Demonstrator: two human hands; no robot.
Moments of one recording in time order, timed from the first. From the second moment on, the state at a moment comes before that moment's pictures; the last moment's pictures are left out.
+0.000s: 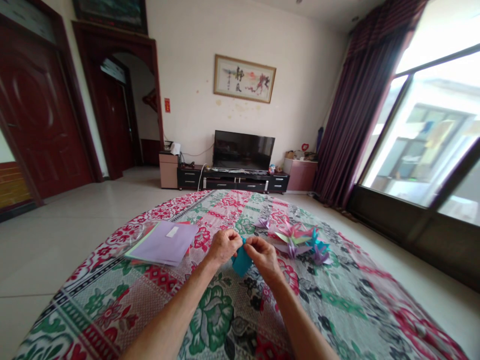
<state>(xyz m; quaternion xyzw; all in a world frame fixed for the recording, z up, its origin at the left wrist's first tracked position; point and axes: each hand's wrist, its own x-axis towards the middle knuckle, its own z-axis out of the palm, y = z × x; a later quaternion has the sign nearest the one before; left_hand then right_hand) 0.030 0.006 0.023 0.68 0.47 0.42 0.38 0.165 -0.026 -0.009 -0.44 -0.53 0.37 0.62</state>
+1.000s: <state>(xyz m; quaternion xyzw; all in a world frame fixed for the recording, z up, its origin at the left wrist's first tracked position) 0.026 0.010 0.007 0.62 0.38 0.40 0.55 0.172 -0.021 -0.010 -0.44 -0.50 0.37 0.65</state>
